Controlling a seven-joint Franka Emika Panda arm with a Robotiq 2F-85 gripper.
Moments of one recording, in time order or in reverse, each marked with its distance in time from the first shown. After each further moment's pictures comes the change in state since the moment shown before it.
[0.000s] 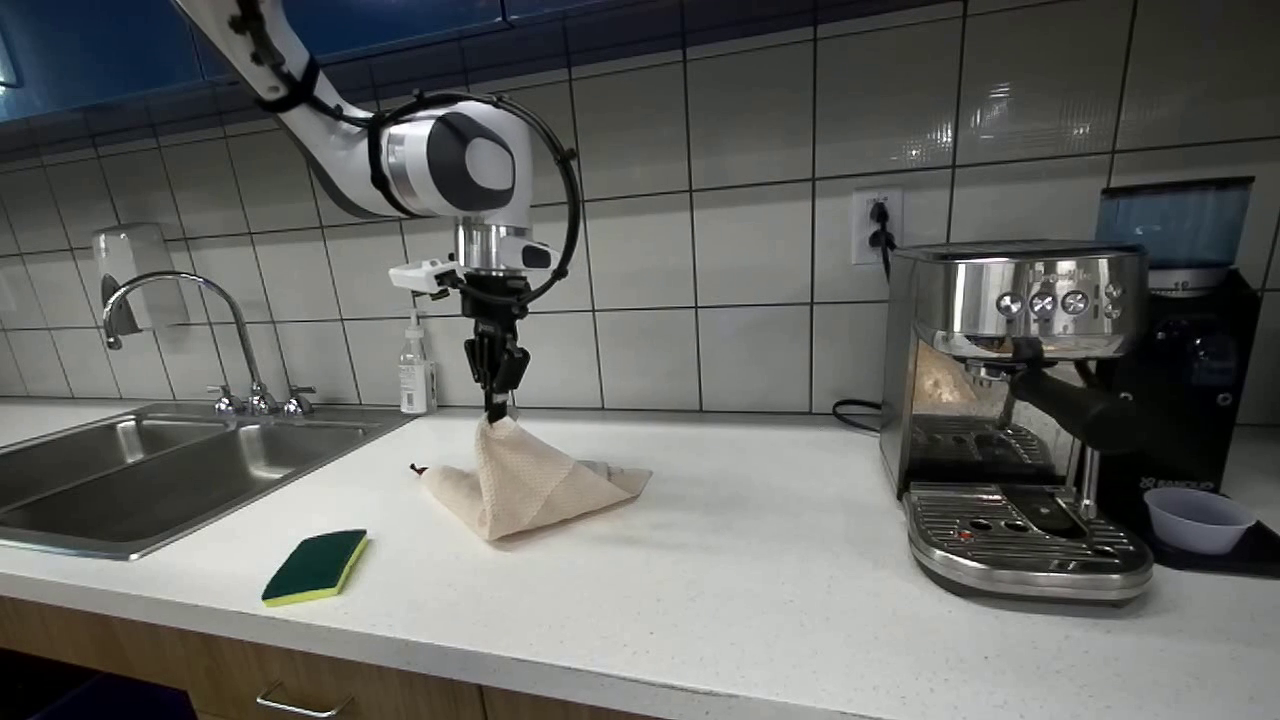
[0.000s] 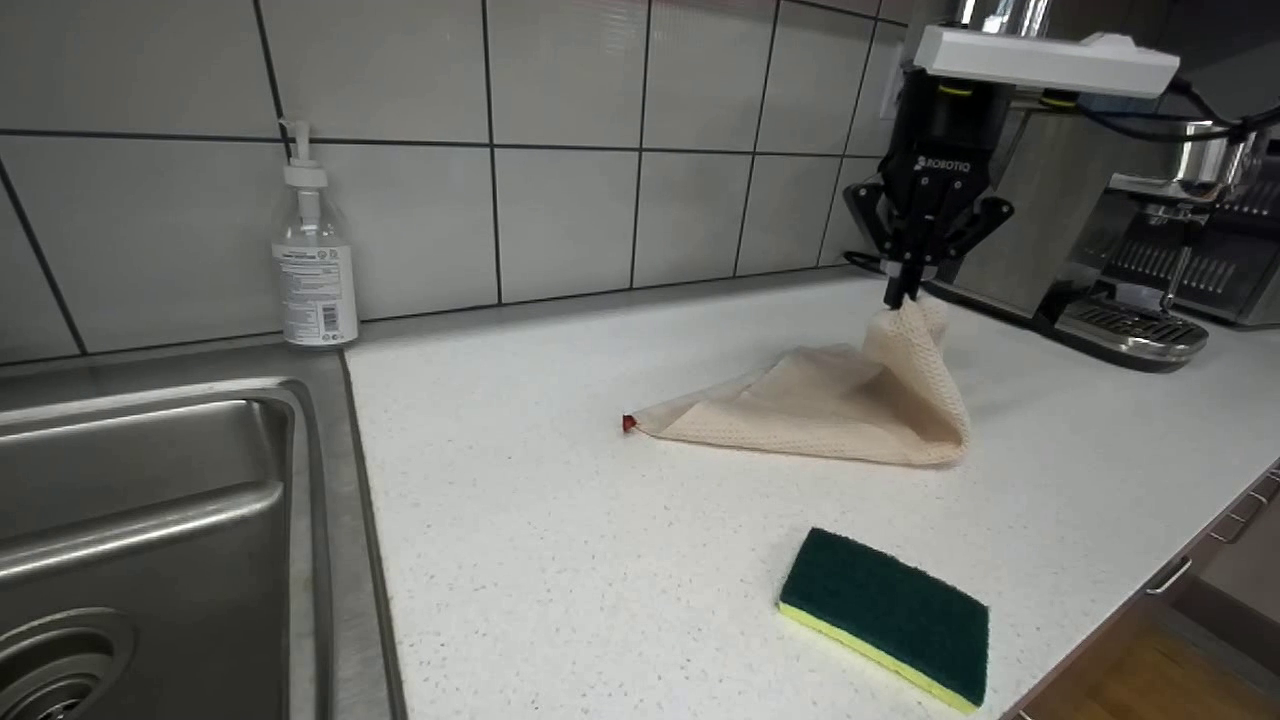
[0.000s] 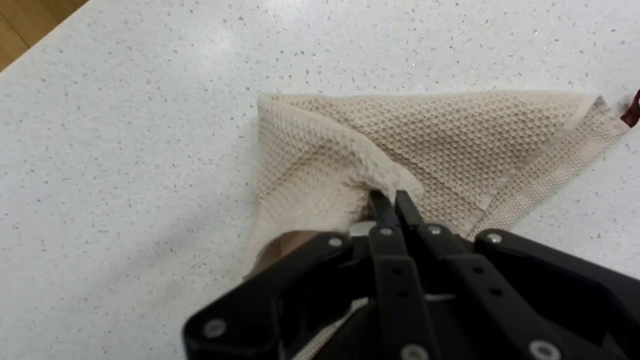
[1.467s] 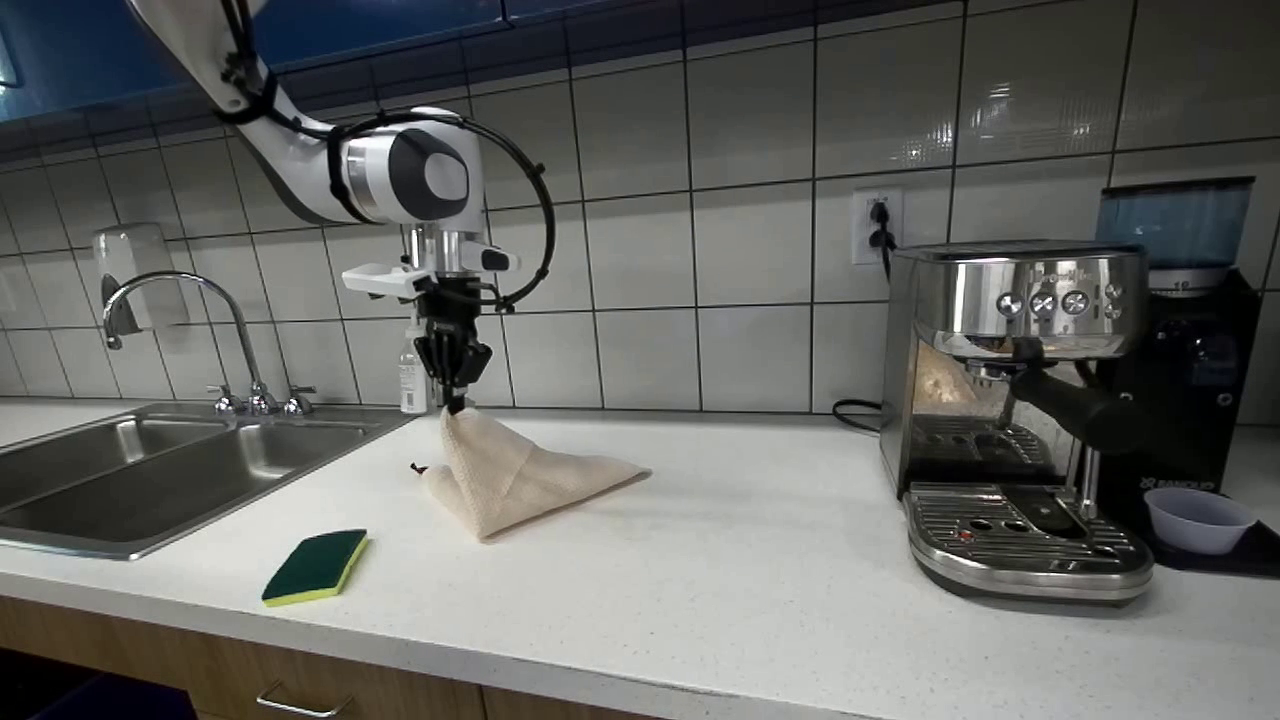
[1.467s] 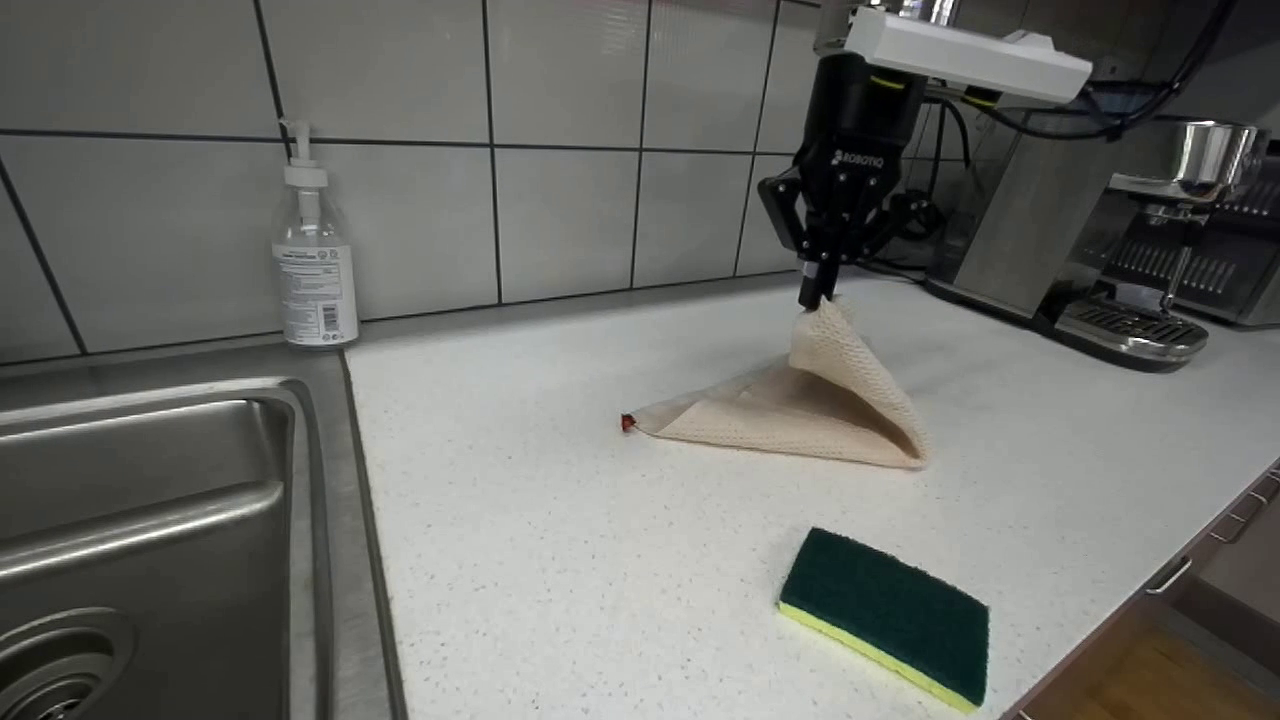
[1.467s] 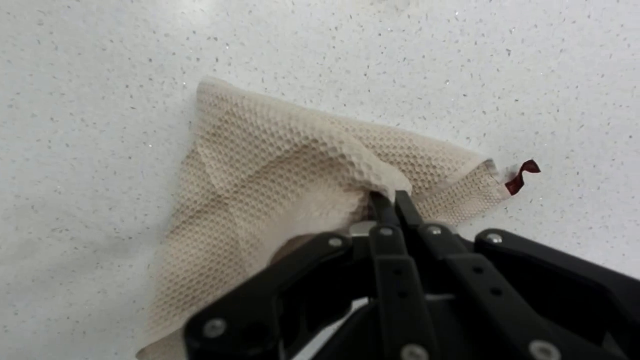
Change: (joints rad) arm 0.051 0.055 0.082 0.068 0.003 0.032 -0.133
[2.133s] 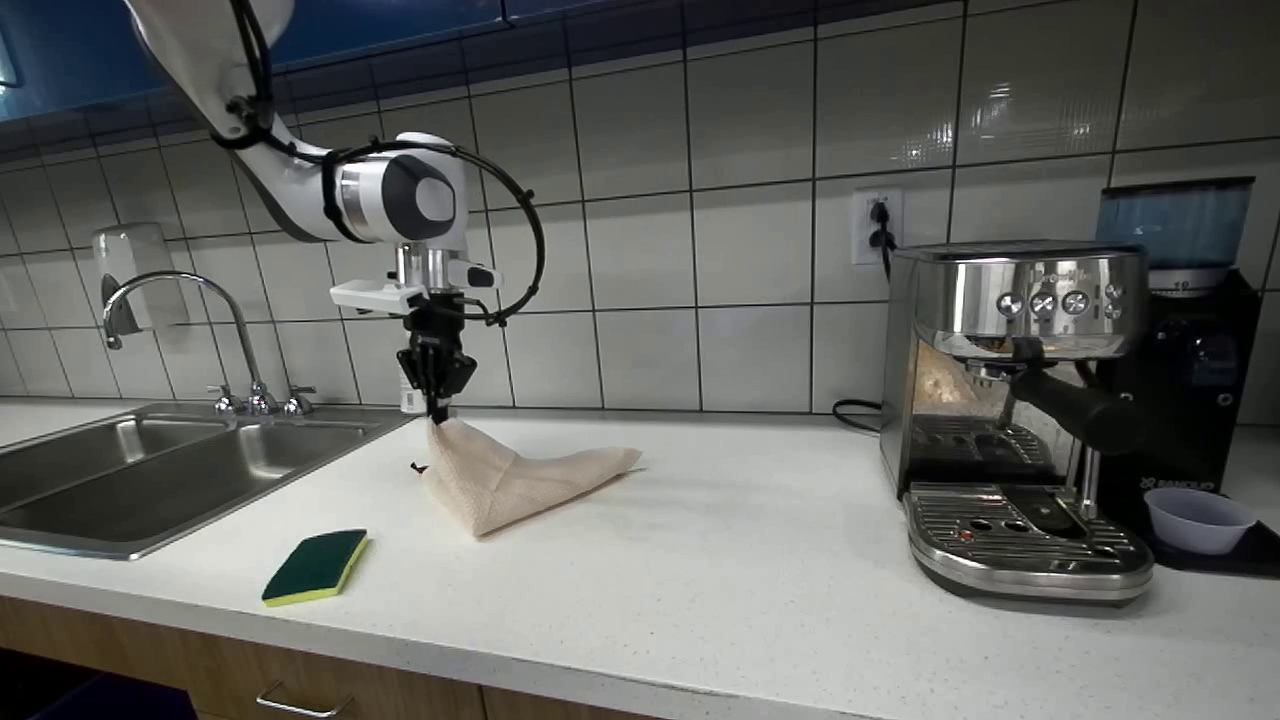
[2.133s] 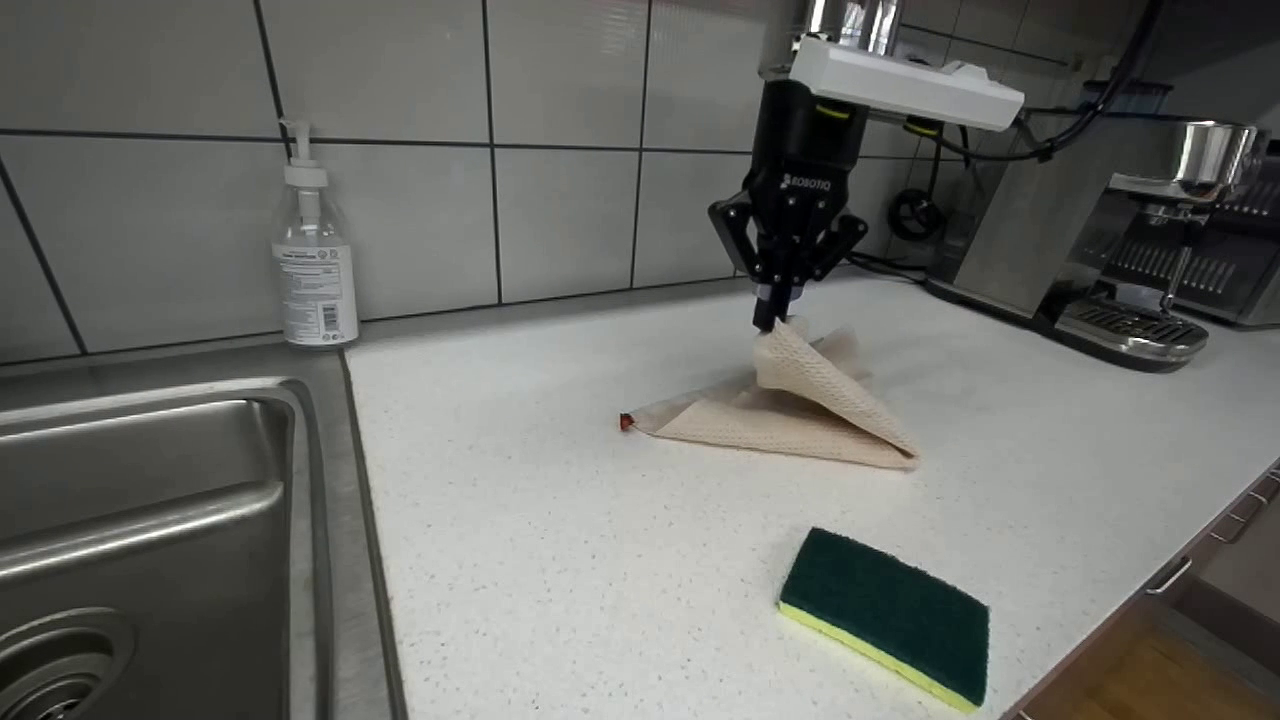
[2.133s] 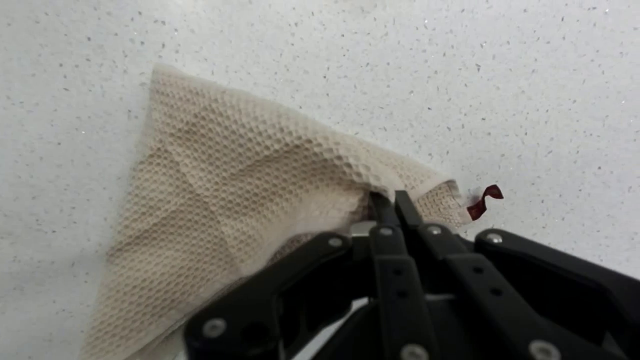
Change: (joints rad) arm 0.027 0.082 0.030 0.070 0.000 0.000 -0.034
